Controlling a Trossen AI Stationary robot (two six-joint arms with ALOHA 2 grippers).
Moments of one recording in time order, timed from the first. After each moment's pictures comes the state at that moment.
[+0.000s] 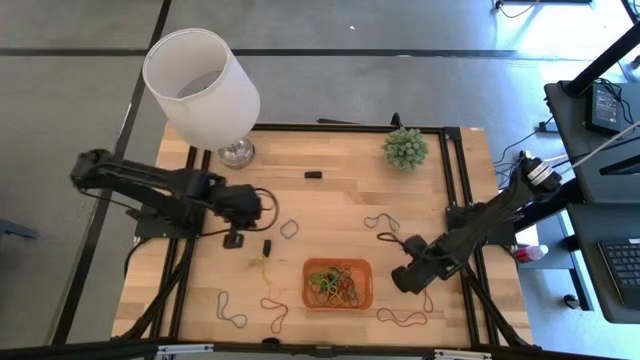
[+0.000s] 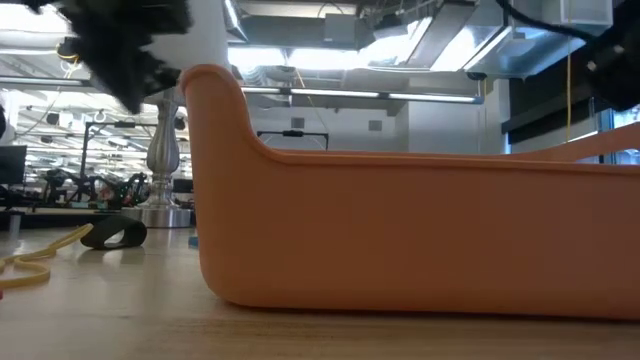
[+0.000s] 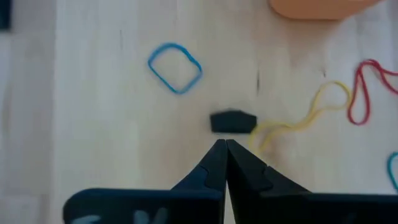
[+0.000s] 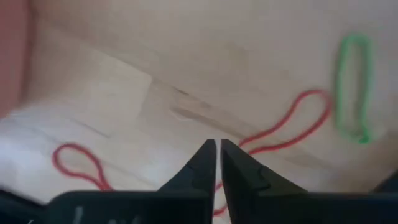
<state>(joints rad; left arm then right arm) -0.12 1.08 0.85 -0.85 0.05 -0.15 0.68 1.45 0.88 -0.88 -0.05 1.78</state>
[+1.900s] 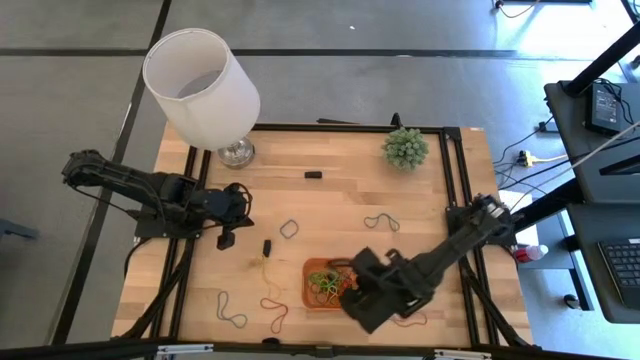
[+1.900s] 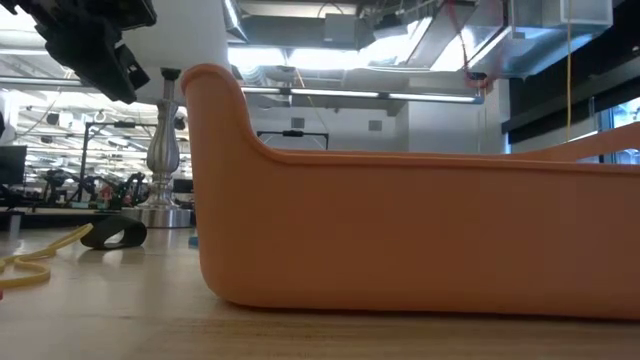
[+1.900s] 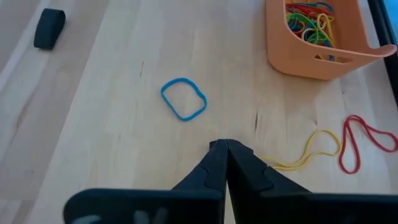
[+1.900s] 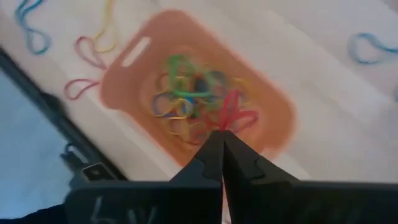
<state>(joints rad) -0.23 0.77 0.62 -0.65 -0.11 -0.35 0.65 1.98 1.97 -1.36 0.39 1.48</state>
